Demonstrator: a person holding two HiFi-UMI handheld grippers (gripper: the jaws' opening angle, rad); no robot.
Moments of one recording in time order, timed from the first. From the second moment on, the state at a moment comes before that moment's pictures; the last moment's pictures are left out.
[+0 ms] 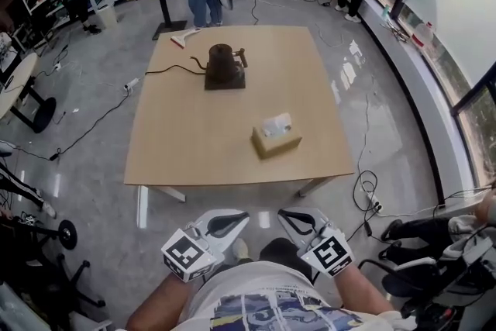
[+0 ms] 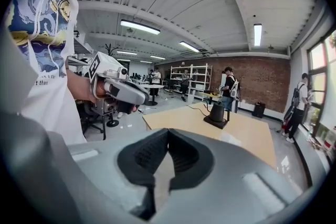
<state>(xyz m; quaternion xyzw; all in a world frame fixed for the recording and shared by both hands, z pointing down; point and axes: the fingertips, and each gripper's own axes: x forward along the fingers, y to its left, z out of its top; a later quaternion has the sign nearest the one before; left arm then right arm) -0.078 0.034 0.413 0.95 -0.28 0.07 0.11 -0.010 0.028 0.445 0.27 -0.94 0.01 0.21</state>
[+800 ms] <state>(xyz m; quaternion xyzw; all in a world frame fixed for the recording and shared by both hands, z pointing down) -0.037 -0.097 0.413 0.93 -0.35 0.07 0.12 0.035 -0.162 0.461 0.19 -0.95 -0.02 0.23</state>
